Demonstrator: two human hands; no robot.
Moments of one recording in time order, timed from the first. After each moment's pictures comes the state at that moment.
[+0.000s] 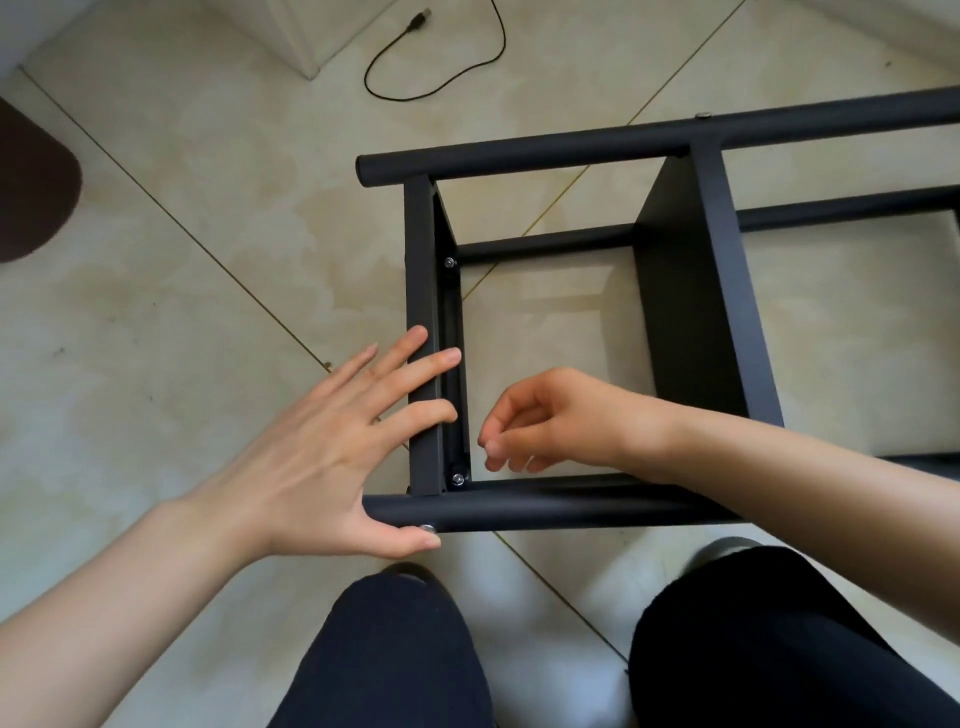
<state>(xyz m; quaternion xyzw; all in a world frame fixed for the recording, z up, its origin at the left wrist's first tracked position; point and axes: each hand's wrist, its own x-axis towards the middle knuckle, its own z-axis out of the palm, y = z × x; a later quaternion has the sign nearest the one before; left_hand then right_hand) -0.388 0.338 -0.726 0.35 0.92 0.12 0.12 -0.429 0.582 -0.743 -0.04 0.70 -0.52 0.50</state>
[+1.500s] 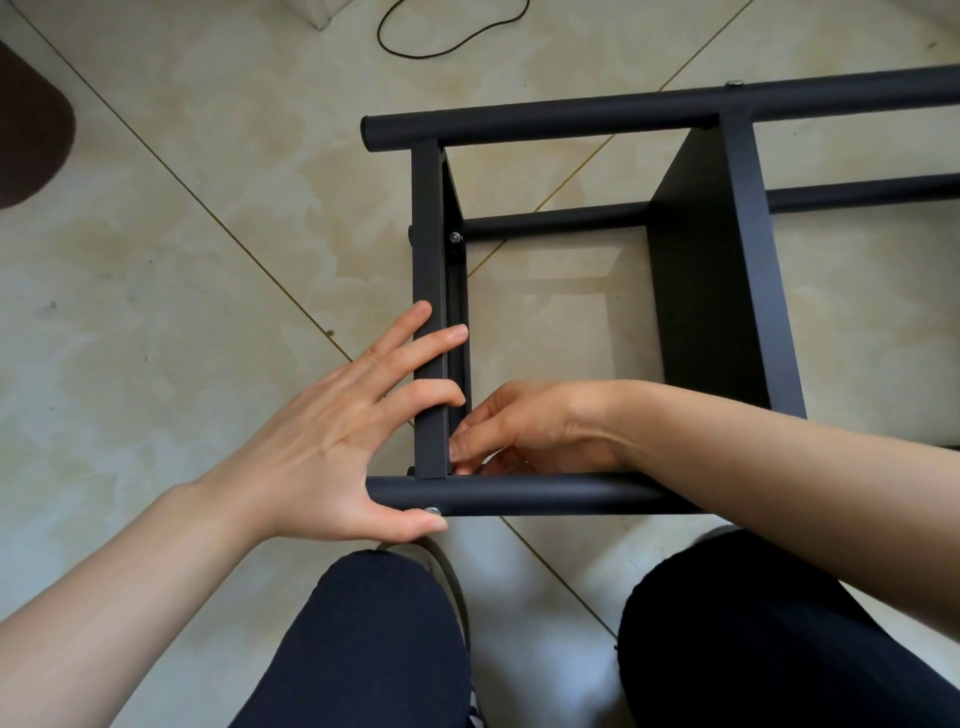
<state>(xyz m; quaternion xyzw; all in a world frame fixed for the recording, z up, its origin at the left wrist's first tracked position) -0.379 0.339 -0.735 0.33 0.91 0.23 0.12 -0.426 0.544 -0.765 0.03 0.55 -0.52 0.65</state>
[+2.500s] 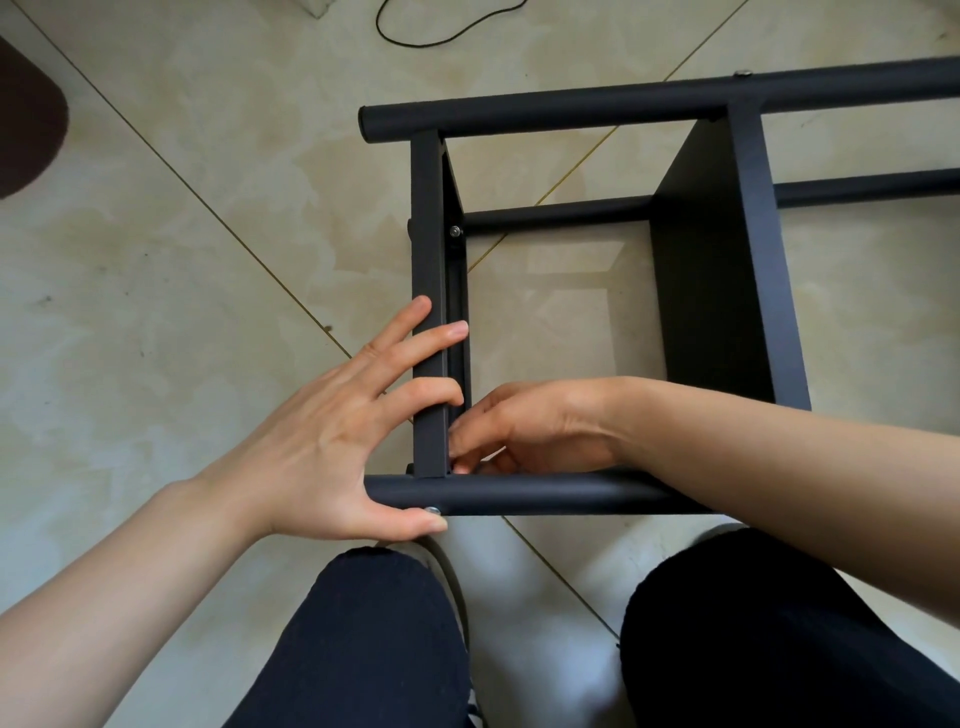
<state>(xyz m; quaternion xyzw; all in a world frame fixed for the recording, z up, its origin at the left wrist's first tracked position) -0.379 0.340 -0.737 0.33 0.91 0.24 0.13 -0.425 0.540 -0.768 0.03 0.52 -0.52 0.68</state>
